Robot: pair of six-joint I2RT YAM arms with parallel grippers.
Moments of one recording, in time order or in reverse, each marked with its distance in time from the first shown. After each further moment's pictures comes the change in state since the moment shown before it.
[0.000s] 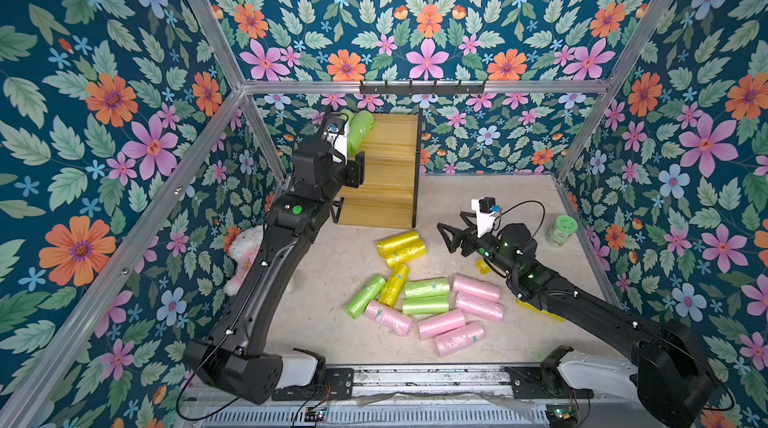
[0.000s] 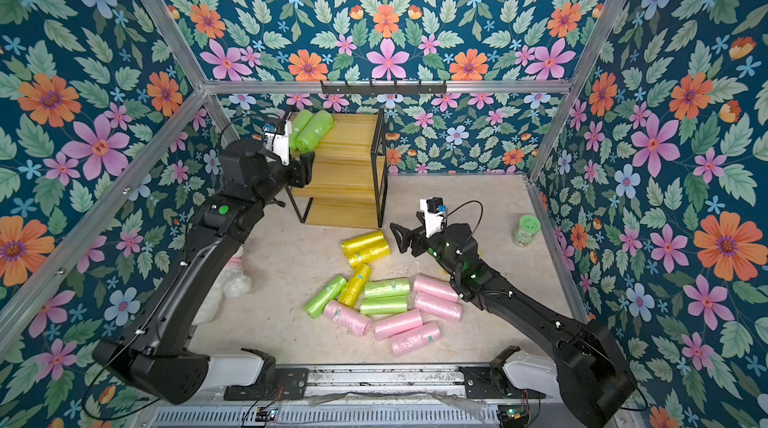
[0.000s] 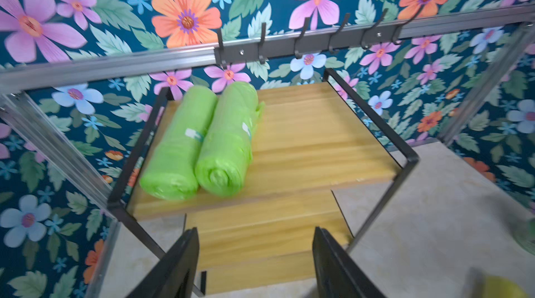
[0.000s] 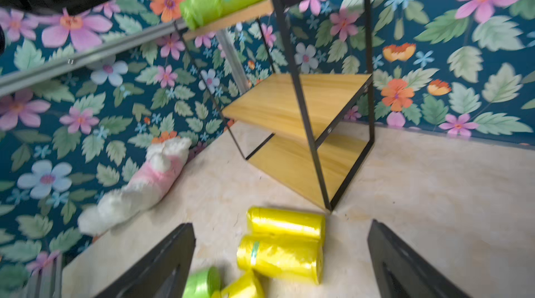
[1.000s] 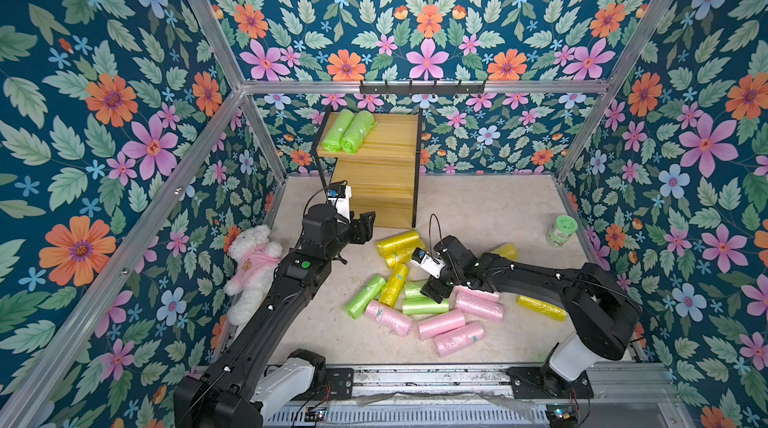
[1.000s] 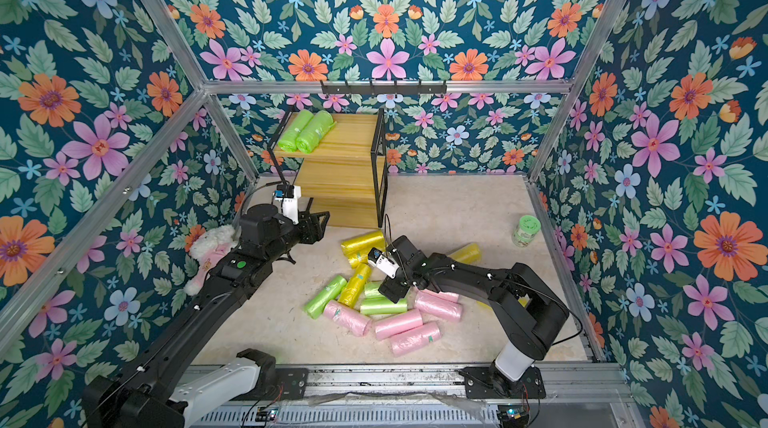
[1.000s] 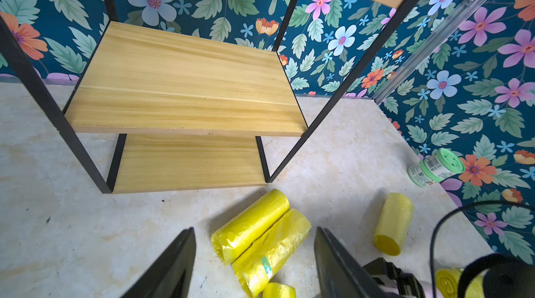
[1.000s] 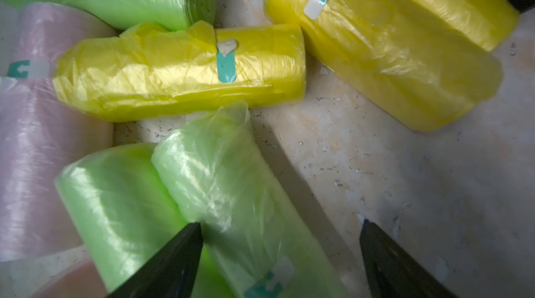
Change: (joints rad) left arm -0.006 -0.245 -0.598 0.195 0.163 -0.262; right arm 0.189 0.448 0.268 -0.691 0.019 -0.506
